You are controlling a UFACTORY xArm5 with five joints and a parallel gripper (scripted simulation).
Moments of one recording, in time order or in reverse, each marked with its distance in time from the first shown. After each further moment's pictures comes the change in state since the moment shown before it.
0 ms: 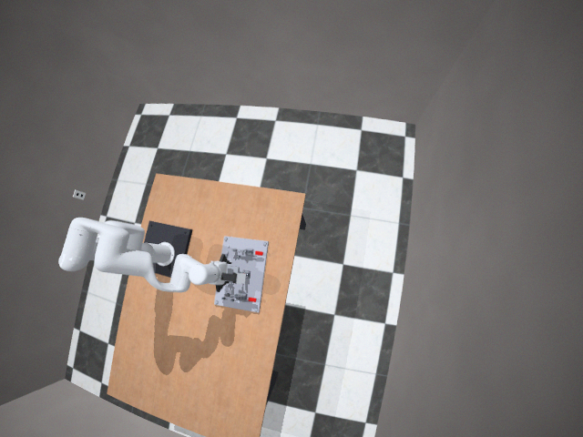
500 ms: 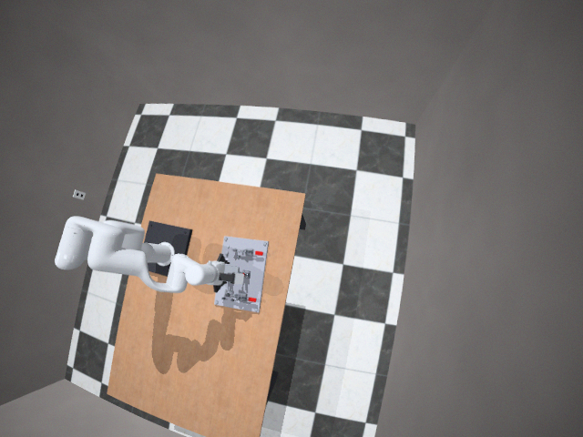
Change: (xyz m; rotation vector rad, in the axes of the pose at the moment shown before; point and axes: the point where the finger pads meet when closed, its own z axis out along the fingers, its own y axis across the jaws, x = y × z) arm -0.001 0.000 -0.023 0.000 -0.002 0.000
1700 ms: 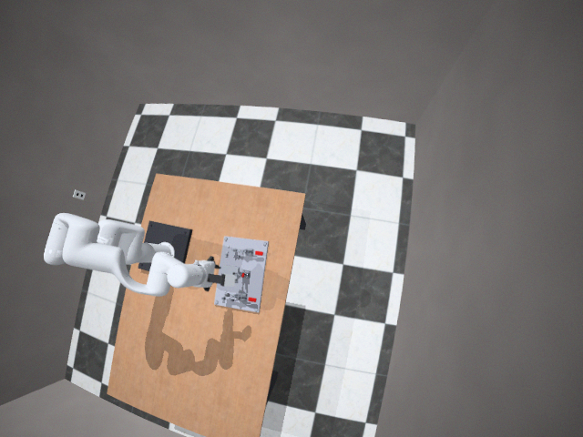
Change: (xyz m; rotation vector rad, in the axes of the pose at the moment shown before) arm 0.001 -0.001 -0.105 0.000 0.005 0.000
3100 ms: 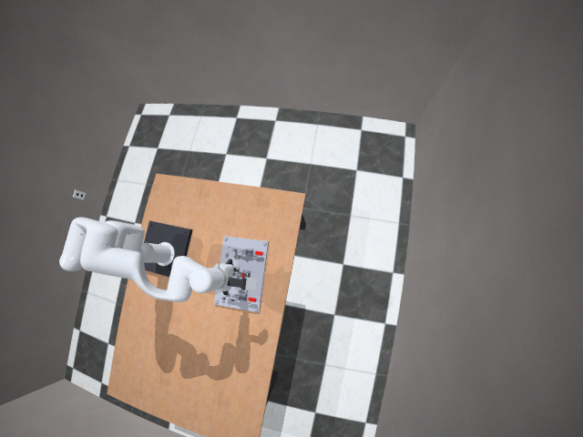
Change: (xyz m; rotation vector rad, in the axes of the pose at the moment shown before) arm 0.083 0.000 -0.006 0.001 -0.005 0.000
